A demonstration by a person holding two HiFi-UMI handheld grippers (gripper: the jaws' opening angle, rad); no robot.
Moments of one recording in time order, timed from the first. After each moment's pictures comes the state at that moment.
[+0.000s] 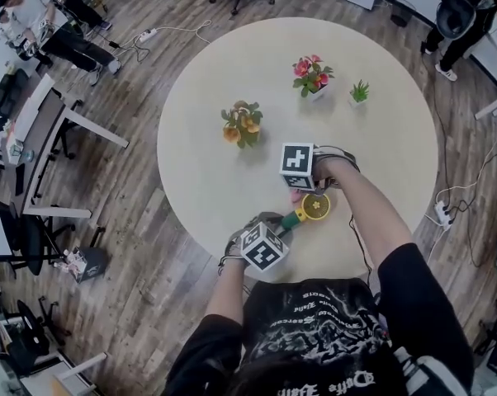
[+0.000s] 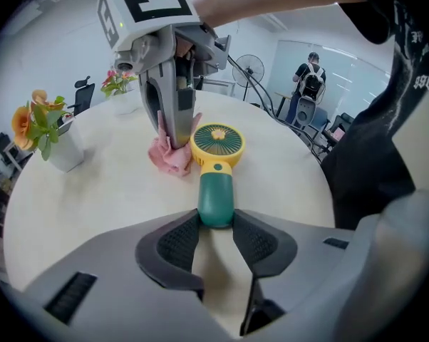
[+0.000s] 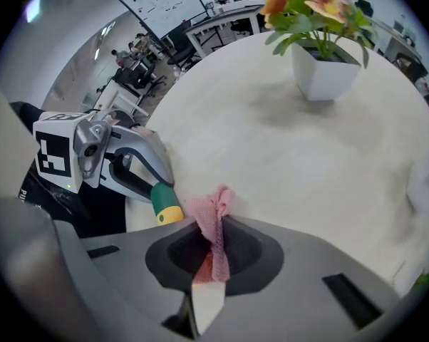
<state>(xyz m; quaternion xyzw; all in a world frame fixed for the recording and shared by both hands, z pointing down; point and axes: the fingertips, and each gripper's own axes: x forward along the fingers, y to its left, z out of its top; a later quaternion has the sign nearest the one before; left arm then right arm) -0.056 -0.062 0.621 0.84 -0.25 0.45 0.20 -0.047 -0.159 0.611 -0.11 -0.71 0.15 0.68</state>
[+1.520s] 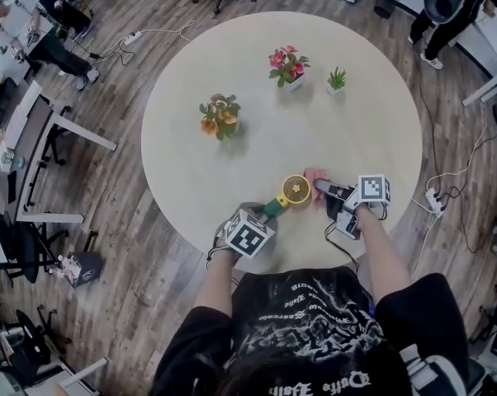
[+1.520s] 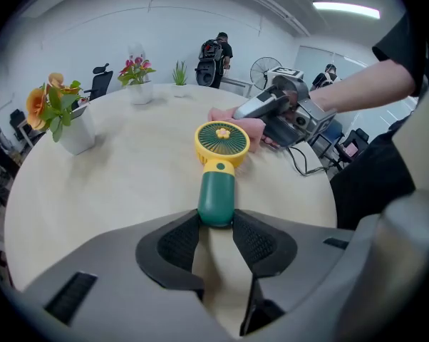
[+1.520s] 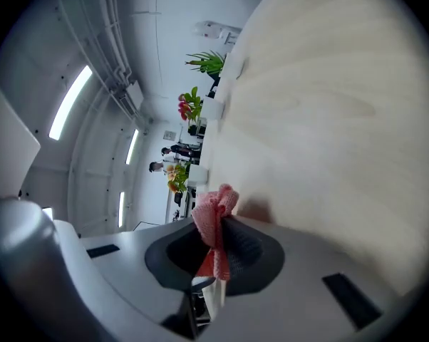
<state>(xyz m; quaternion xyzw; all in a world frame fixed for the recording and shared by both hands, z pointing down) -0.057 -0.065 0.619 0.81 -0.30 0.44 0.24 0.058 -0.157 0.589 0.22 -0.71 0.66 -0.01</state>
